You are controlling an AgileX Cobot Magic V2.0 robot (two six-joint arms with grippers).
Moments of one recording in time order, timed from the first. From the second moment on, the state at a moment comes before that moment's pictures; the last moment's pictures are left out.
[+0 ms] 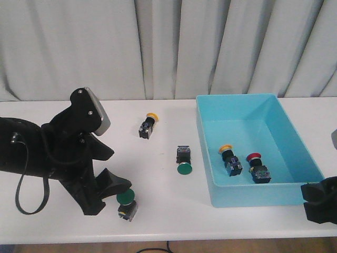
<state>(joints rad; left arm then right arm) -0.44 1.32 -0.96 -0.60 0.73 0.95 0.16 0.83 -0.73 0.12 0.84 -0.15</state>
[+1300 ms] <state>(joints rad) -0.44 1.32 -0.96 -0.60 0.72 0.95 0.16 0.81 -0.68 0.12 0.83 -0.15</state>
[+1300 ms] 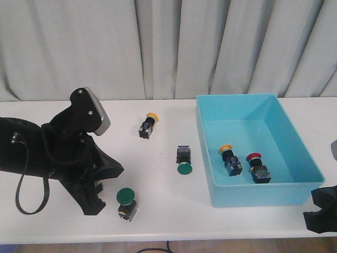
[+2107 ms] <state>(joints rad) -0.12 0.66 -0.62 0.00 0.34 0.07 0.16 0.81 -0.68 0.12 0.83 -0.15</state>
